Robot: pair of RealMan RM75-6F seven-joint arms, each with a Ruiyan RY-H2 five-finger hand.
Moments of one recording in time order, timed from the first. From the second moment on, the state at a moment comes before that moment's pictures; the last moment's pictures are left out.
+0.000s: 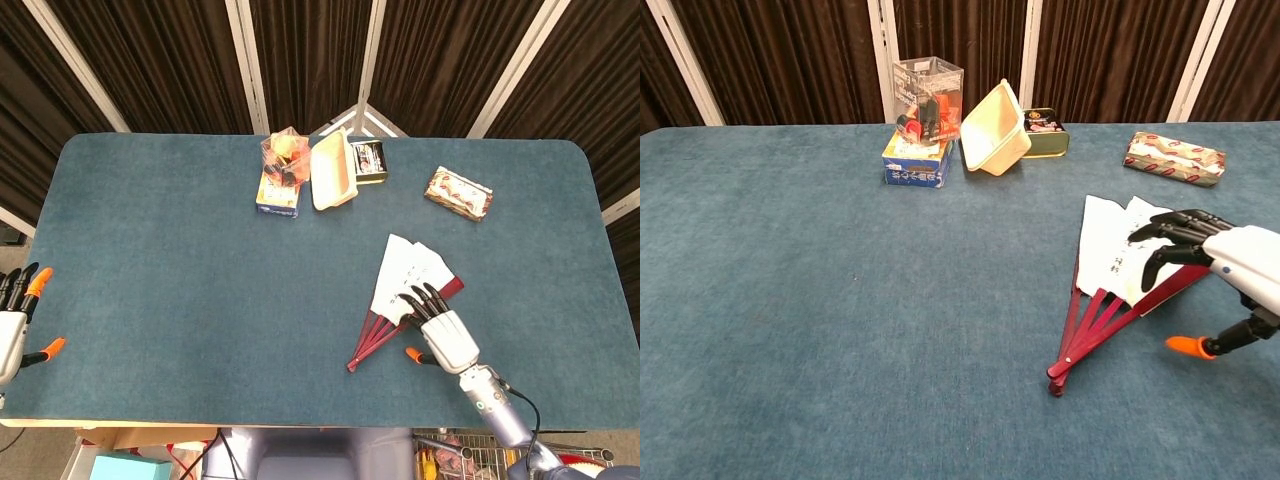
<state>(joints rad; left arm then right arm) -0.11 -1.14 -0.06 -1.57 1.47 1.47 0.12 0.36 -1.77 0.00 -0.86 -1.78 1.39 0.24</state>
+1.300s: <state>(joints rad) -0.12 -1.14 -0.06 -1.57 1.45 1.46 0.13 0.41 -1.95 -0.03 -0.68 -1.73 1.41 0.31</state>
